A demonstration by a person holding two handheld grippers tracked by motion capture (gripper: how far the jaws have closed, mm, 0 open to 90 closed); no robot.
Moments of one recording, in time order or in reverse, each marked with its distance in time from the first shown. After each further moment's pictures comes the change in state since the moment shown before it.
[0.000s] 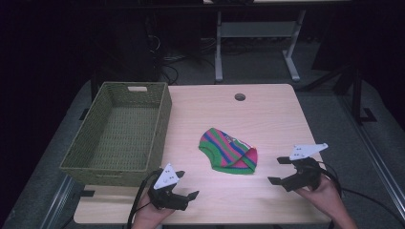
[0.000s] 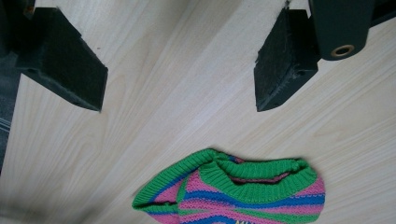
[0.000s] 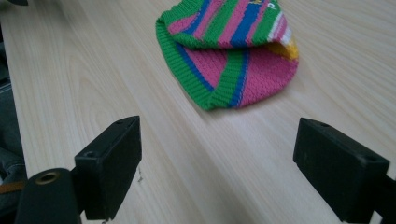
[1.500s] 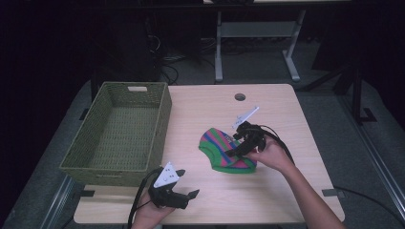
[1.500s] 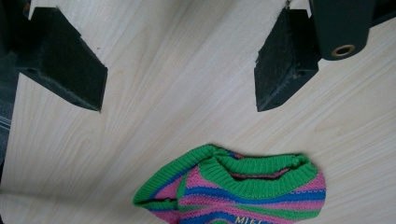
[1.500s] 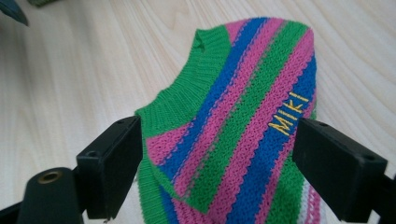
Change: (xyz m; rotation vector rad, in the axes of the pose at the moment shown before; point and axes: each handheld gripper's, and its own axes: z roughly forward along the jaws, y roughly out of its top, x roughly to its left) left arm 0.004 0.001 0.002 -0.003 -0.008 0.008; right arm -0.017 0.127 0.113 0.187 0.089 -0.110
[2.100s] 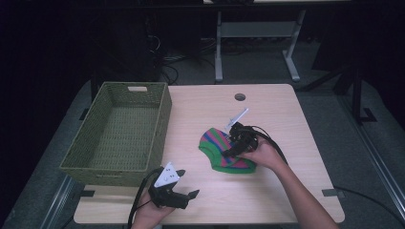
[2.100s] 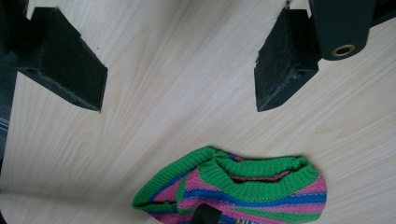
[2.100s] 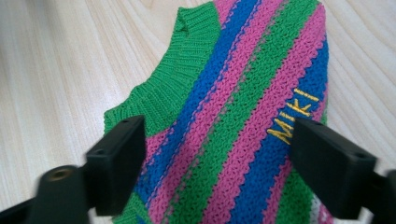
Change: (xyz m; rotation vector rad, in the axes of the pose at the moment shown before) left arm 0.002 0.000 0.001 0.002 0.000 -0.005; right arm -0.007 0.005 0.030 0.080 -0.012 0.030
